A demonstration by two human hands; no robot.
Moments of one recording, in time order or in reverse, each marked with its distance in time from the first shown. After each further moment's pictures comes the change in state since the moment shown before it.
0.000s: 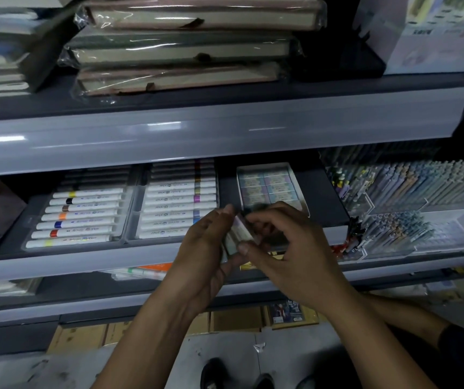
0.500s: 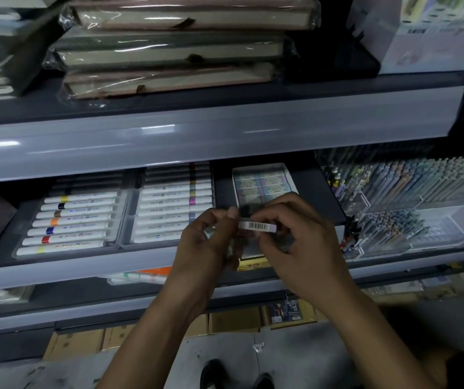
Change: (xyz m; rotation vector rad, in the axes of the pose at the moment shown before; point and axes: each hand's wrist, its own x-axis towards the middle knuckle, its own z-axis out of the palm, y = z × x) left_hand 0.007 -0.008 -0.006 0.322 -0.041 0.263; right_hand 0.004 0.000 -0.009 -0.131 0.114 -0.054
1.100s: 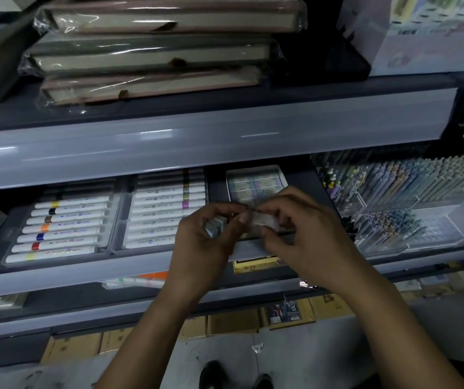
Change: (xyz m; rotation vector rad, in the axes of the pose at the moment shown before) left_hand 0.016 -0.001 0.004 0.419 0.049 0.303; right_hand 0.017 0.021 -0.025 -0.092 -0.189 0.010
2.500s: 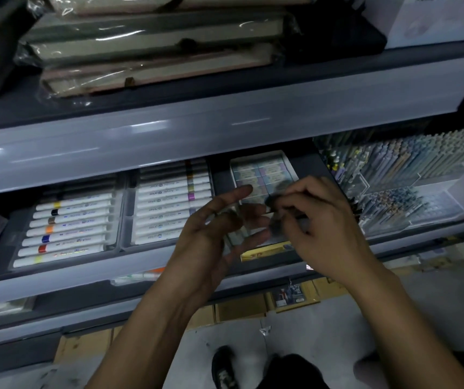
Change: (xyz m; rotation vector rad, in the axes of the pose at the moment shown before) left_hand -0.006 0.013 -0.017 -0.751 -0.225 -0.439; right_hand -0.013 0.004 0.017 -0.221 0.197 -0.003
